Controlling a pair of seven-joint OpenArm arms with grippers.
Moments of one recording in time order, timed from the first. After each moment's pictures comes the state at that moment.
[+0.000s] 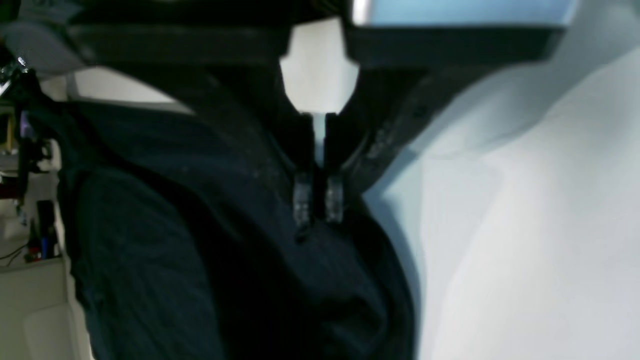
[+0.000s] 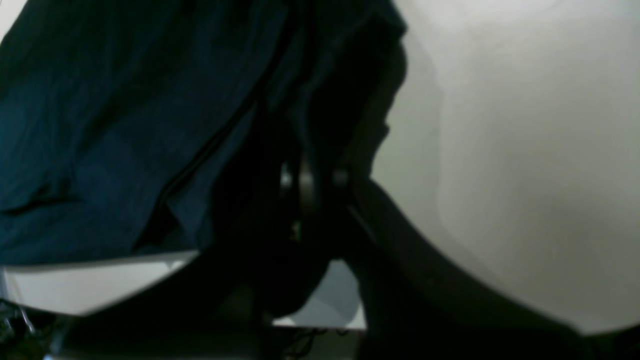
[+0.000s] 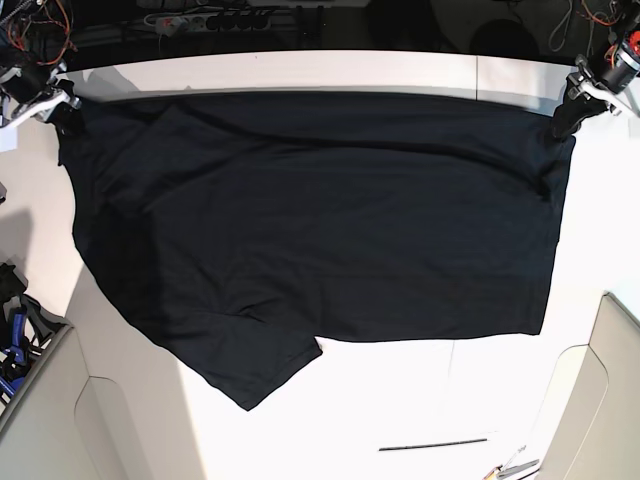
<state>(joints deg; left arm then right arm) 30.8 -22.1 -39.9 80.7 -68.2 -35.8 46.2 -22.1 12.3 45.9 90.0 49.1 32.8 -61.6</state>
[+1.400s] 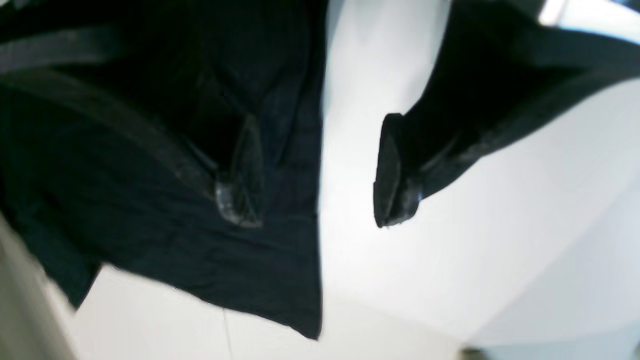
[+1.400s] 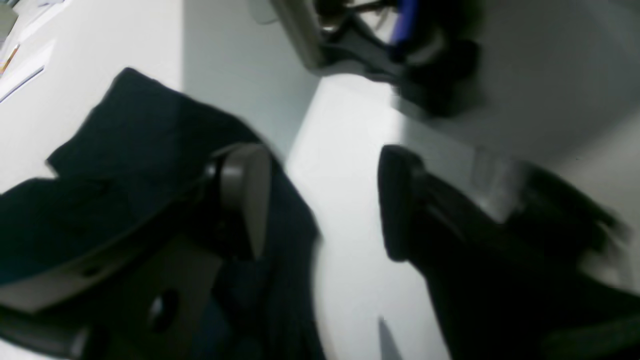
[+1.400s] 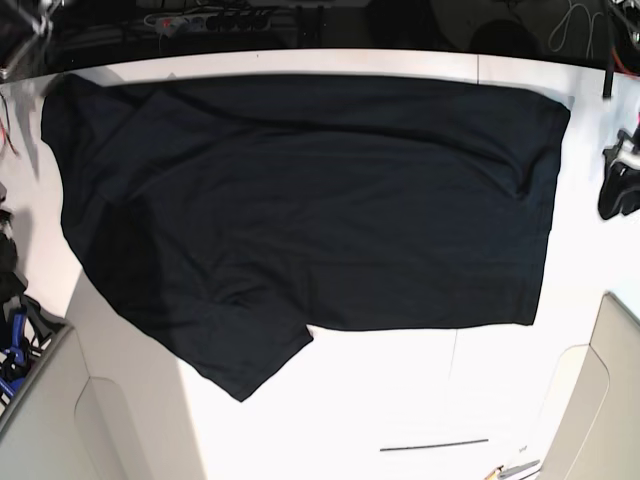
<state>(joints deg) 16.9 -26.7 -42.0 84.9 -50.5 -35.9 37.4 4.2 23.7 43.2 78.8 38.3 33.0 -51.3</state>
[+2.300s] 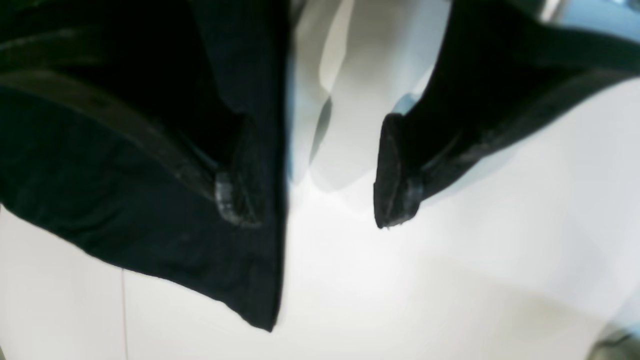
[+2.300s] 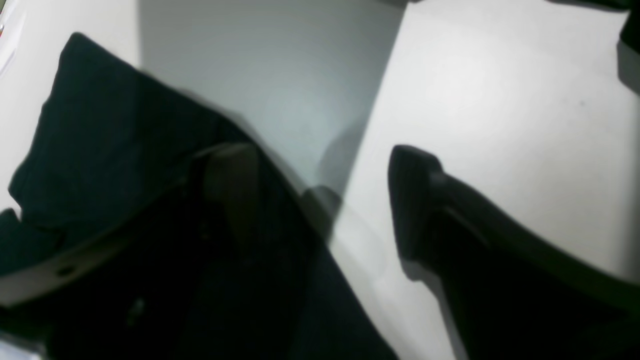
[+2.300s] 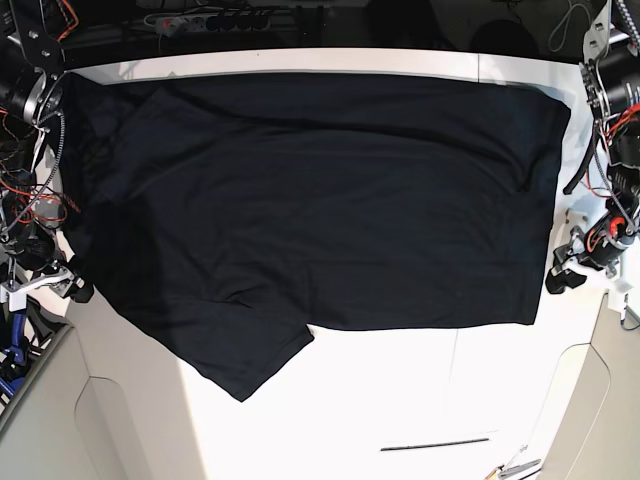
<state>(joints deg) -25.8 -31.6 -13.3 29.7 -31.5 -34.2 22.3 27.3 24.5 23.6 32.2 25.0 31.7 -30.4</state>
